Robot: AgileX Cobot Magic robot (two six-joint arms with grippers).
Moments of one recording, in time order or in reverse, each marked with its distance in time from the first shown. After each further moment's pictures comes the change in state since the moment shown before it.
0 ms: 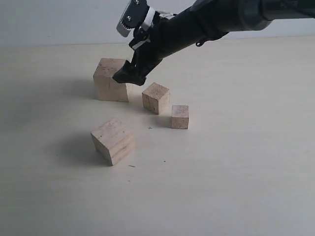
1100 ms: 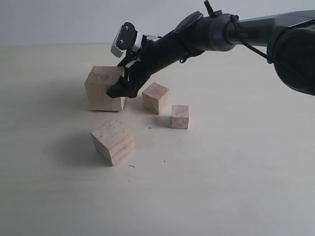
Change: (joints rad) left arm 0.000 0.000 0.000 0.000 0.000 0.000; right arm 0.000 0.258 -0.255 0.014 0.183 -0.020
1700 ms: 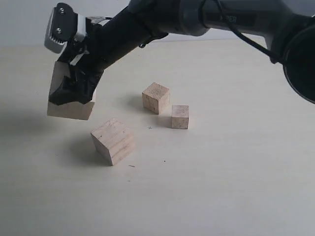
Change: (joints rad) left arm 0.000 0.000 0.000 0.000 0.000 0.000; right arm 0.218 -0.164 -0.008 -0.091 0.053 0.051
